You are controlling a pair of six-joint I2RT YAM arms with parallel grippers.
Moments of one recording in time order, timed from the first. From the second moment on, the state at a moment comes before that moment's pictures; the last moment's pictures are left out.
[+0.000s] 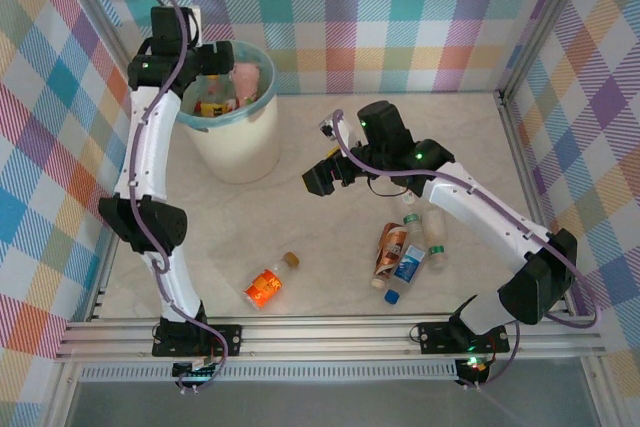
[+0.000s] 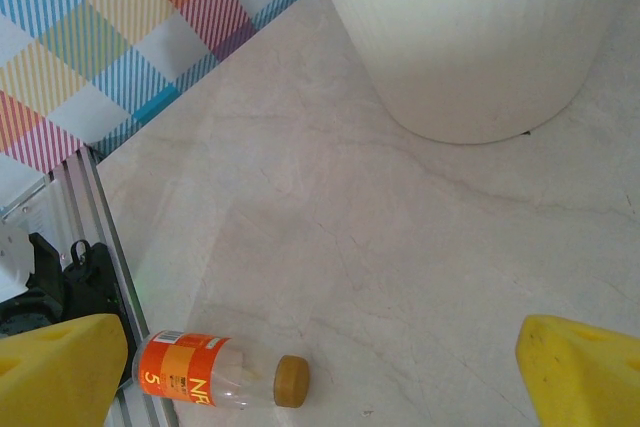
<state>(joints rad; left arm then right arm) -0.07 1.93 2.34 -0.93 -0.09 -0.08 0.70 1.48 1.45 -0.60 -0.45 0.09</state>
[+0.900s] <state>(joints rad) -0.57 1.21 1.26 -0.63 0.09 -0.24 0.51 1.44 1.11 -0.86 -0.13 0.36</state>
